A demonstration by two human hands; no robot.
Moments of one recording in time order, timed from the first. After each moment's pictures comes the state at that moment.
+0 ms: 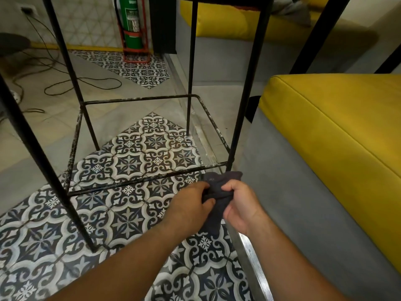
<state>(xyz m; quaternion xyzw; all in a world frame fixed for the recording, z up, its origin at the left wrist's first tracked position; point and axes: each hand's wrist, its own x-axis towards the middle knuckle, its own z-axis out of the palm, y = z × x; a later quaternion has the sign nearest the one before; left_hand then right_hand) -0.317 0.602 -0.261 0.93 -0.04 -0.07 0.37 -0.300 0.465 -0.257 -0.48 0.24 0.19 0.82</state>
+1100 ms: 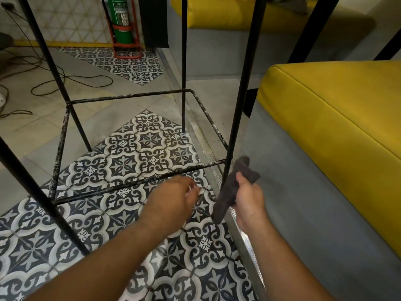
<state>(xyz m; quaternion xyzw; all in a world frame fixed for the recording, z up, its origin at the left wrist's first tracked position) -0.306 0.630 -0.259 0.95 -0.08 -0.01 0.30 -0.285 0.458 -0.285 -0.59 0.32 -0.02 0.74</state>
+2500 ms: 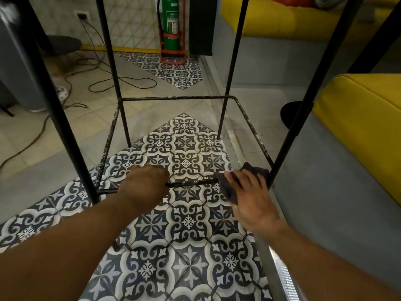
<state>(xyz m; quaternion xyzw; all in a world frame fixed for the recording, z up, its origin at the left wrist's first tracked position) -0.267 0.748 -0.264 1.00 -0.03 -0.05 -0.01 -0.232 0.482 -0.335 -0.97 -0.25 -0.05 0.00</state>
